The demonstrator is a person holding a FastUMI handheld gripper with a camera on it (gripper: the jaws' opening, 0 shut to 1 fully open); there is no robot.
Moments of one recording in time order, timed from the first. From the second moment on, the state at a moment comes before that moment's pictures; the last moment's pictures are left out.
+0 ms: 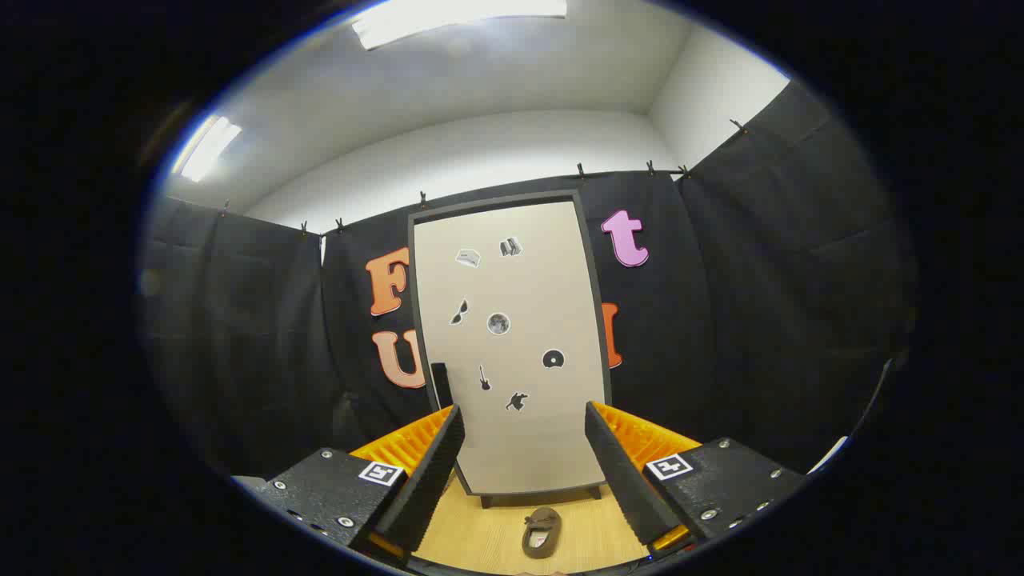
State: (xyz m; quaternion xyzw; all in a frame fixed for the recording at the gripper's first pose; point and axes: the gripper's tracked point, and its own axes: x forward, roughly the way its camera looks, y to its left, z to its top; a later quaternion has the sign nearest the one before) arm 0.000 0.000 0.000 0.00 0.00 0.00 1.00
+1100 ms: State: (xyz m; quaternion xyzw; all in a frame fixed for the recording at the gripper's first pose) arm 0.029 0.028 -0.017 -0.04 0.01 0.01 1.00
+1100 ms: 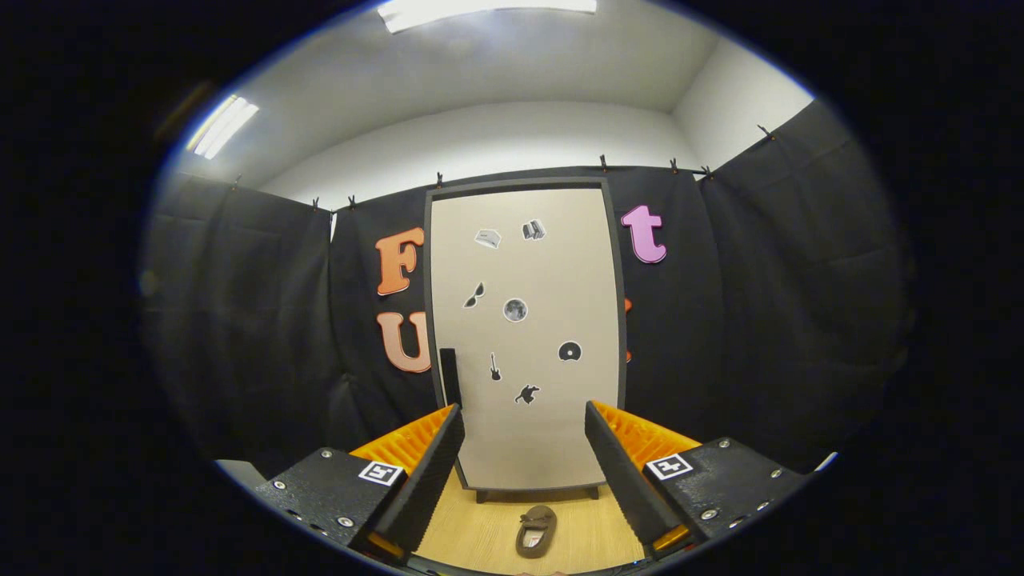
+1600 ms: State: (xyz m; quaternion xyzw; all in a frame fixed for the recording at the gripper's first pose) arm 0.072 0.078 -0.025 -0.02 0.00 0.02 1.00
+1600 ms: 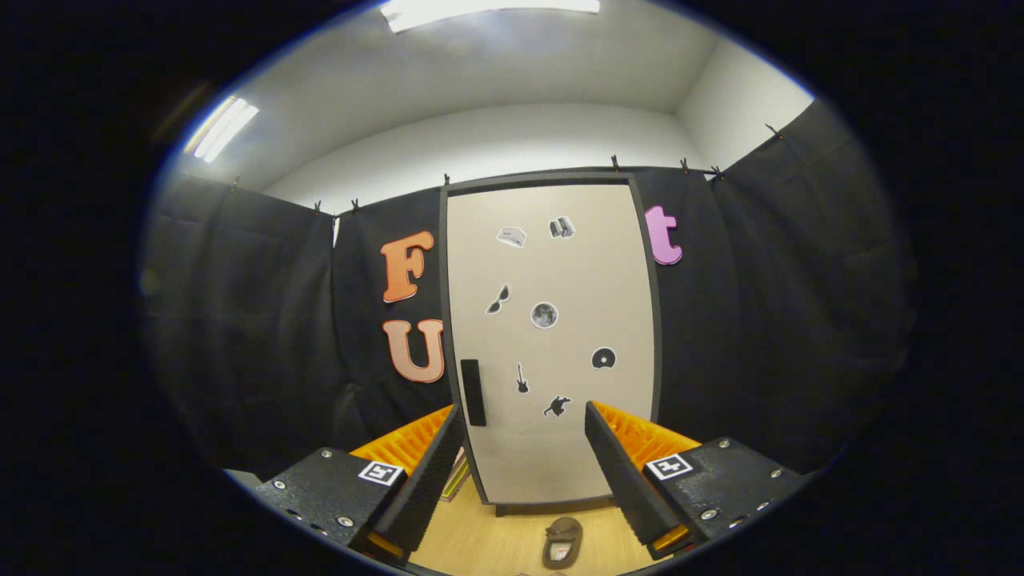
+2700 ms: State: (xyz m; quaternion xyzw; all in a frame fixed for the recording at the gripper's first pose) arm 0.258 0.158 -0.092 -0.06 0.03 0.06 1.00
